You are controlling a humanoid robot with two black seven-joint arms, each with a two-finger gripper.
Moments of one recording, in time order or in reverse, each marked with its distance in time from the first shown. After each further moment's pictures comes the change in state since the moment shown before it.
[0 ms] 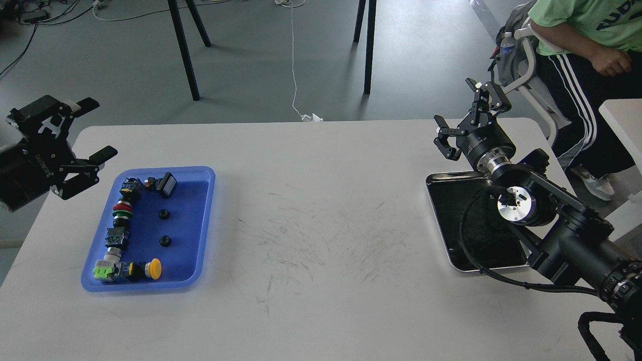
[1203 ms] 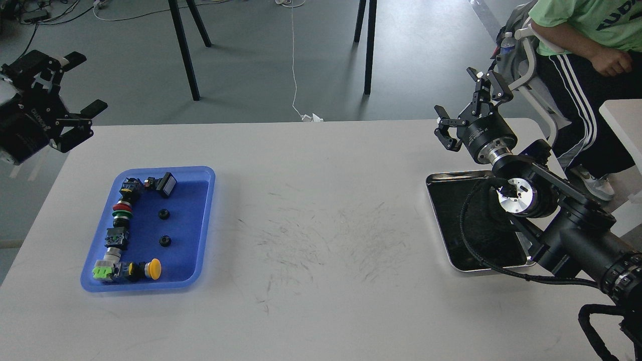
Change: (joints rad) left arm -0.129 -0.200 -0.066 0.305 -0.083 -0.034 0.002; right arm 0.025 -0.005 0.000 -0.003 0.000 0.000 0.000
